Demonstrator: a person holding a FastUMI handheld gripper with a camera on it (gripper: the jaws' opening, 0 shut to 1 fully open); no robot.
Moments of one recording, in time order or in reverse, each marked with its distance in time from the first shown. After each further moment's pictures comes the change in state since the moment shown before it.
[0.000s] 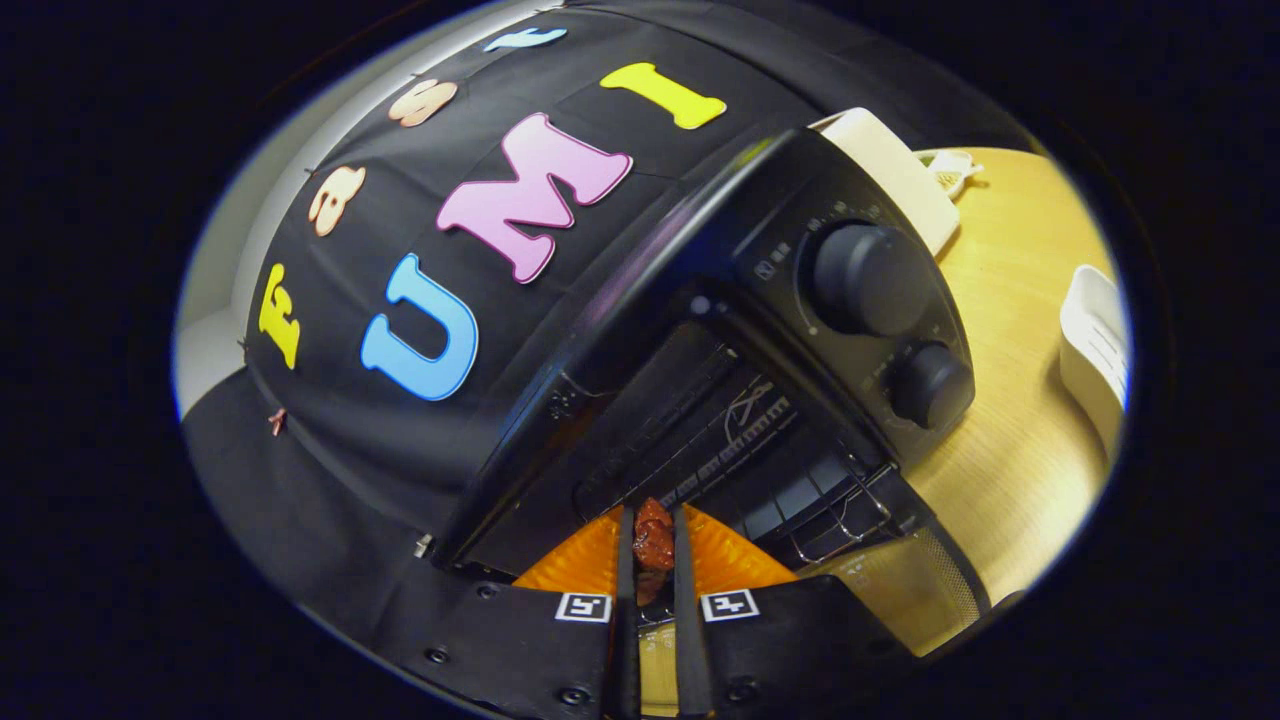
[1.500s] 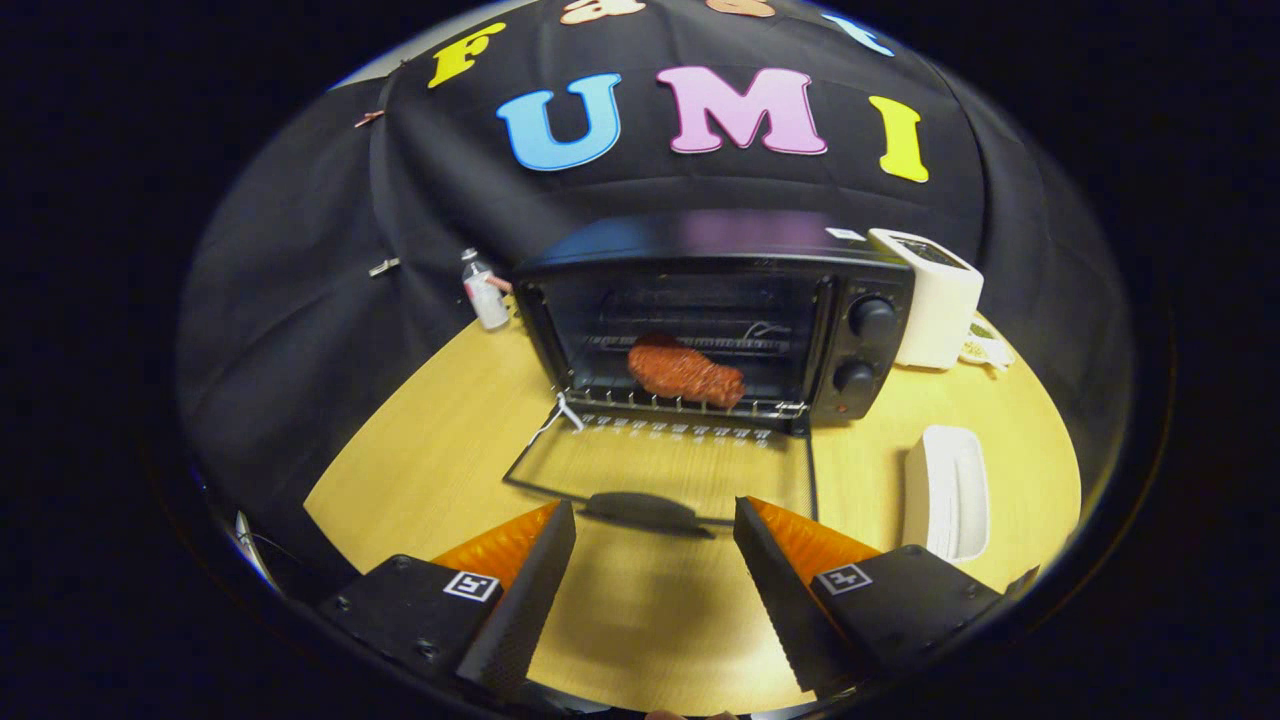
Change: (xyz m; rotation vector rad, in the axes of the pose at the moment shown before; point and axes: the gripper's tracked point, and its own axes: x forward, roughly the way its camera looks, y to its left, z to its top) arm -0.172 -0.003 -0.093 -0.750 0.356 -0.073
